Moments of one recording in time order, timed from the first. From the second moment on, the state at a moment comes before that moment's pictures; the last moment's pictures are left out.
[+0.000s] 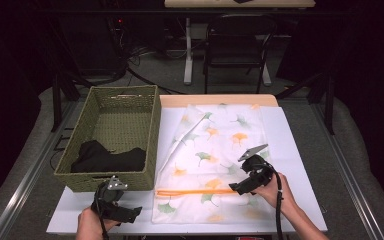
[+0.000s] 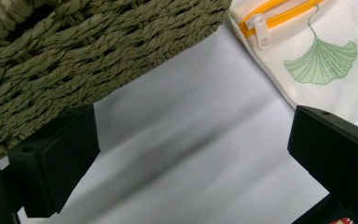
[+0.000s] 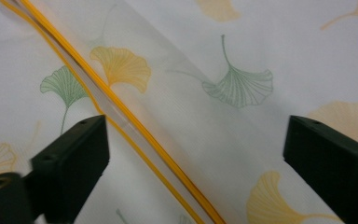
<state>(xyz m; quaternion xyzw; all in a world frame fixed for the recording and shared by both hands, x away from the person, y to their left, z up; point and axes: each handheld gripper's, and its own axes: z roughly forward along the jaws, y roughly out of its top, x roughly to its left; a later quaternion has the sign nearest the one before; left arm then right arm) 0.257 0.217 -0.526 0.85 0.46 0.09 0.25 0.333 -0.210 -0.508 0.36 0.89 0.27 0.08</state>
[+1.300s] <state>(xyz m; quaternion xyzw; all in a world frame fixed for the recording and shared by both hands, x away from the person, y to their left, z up) 0.259 0.218 -0.525 0.85 0.45 0.09 0.26 0.345 -0.172 -0.540 0.31 0.92 0.22 0.08</state>
